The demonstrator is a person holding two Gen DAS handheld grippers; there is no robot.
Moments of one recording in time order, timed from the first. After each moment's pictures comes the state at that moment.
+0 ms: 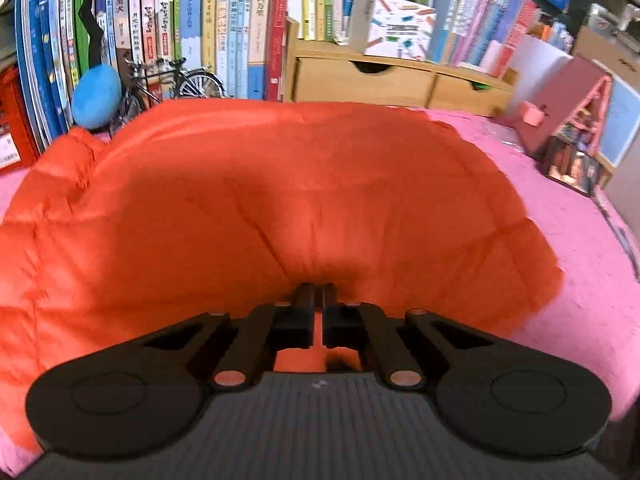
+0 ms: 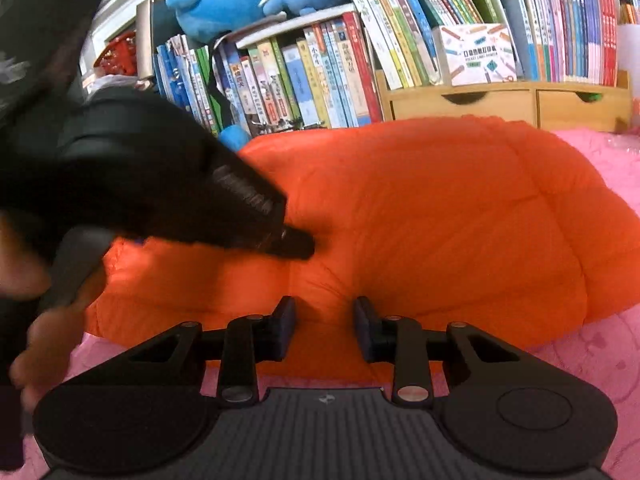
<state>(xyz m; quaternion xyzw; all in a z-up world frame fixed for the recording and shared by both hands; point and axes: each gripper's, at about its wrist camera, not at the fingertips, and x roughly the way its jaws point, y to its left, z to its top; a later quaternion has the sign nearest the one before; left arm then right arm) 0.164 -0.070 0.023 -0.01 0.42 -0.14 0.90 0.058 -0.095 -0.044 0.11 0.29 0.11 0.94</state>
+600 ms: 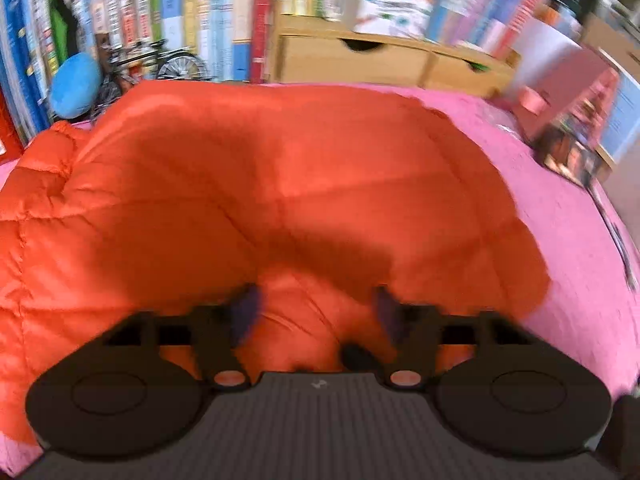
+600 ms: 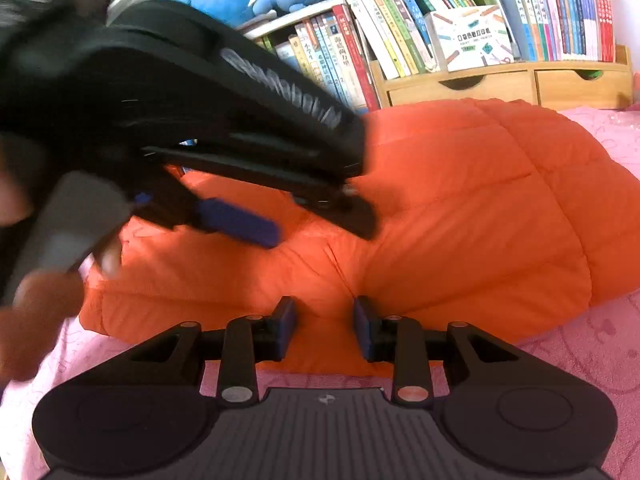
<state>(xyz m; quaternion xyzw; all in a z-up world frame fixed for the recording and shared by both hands) 0.161 -0.094 0.039 0.00 0.47 -0.15 0.87 0.064 -0.104 -0.047 0.14 0.30 0.12 0.94</state>
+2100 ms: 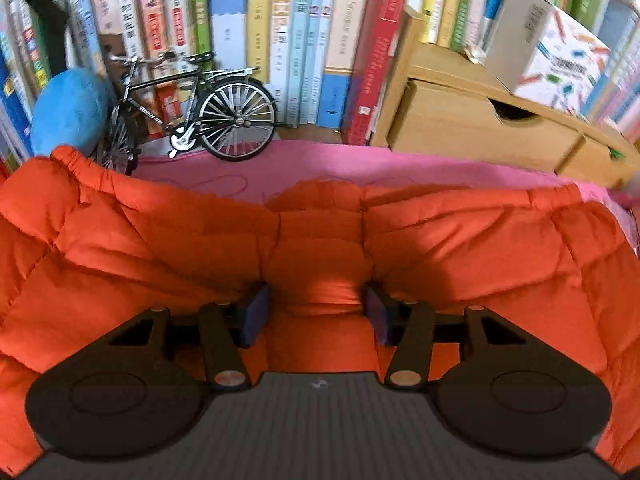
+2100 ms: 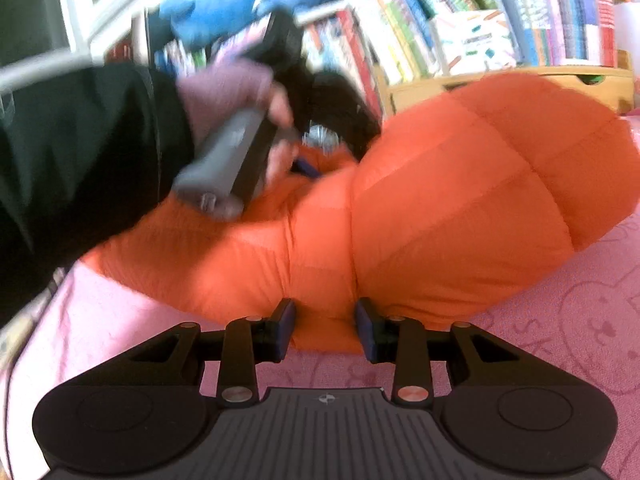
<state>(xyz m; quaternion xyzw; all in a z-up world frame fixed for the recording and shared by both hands) 0.331 -0.067 0.002 -0.04 0.48 -0.04 0.87 0.032 -0.106 -0.045 0.15 0.28 0.12 0.94</state>
